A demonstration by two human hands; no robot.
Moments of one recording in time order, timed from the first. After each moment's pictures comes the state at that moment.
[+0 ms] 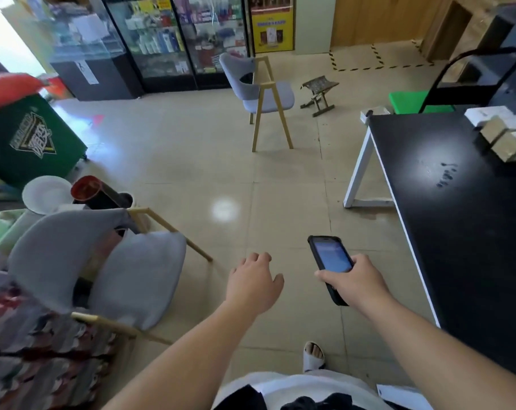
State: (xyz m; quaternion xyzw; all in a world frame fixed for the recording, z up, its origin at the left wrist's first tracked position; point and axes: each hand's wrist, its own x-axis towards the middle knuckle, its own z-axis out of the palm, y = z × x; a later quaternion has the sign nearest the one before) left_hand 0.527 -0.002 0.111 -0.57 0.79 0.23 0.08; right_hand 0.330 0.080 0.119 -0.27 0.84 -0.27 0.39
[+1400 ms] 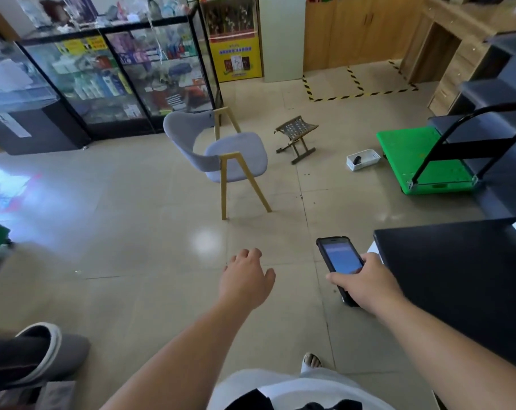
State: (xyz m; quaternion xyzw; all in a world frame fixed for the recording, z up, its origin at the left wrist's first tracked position) left_hand 0.171 -0.638 0.116 -0.55 0.80 0.22 0.07; right_hand -0.041 -0.517 0.119 -0.25 0.87 -0.24 0.36
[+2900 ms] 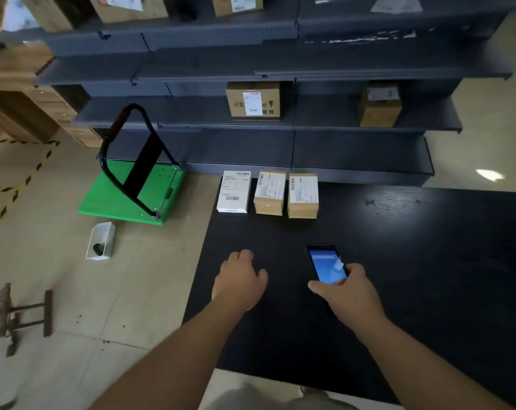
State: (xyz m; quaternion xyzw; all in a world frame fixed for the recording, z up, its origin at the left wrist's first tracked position) left_hand -0.379 -0.497 0.065 0.03 0.95 0.16 0.26; right_hand -0.291 -0.293 0.075 0.41 0.76 -0.46 0.18
